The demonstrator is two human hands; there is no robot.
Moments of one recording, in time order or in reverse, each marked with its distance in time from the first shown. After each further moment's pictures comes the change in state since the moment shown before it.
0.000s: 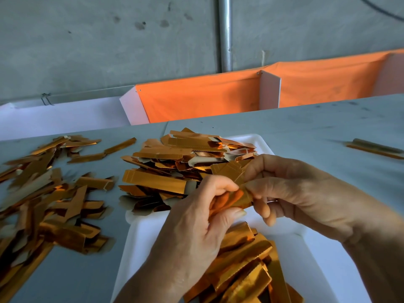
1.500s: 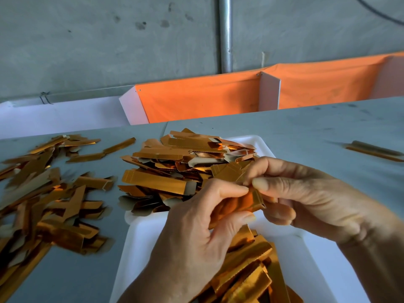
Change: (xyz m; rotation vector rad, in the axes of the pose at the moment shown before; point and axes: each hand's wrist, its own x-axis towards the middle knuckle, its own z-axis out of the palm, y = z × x) left_hand -0.003 0.009 -0.001 -0.049 0.094 0.099; right_hand 0.003 0.007 -0.009 0.286 -0.198 -0.057
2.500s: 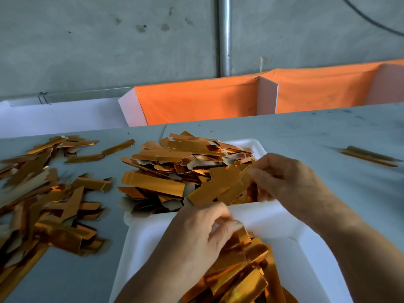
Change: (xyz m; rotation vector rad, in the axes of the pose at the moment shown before) left_hand 0.003 -0.012 0.003 0.220 -0.266 -0.279; right_hand 0.010 0.011 -0.005 -0.956 0.687 0.019
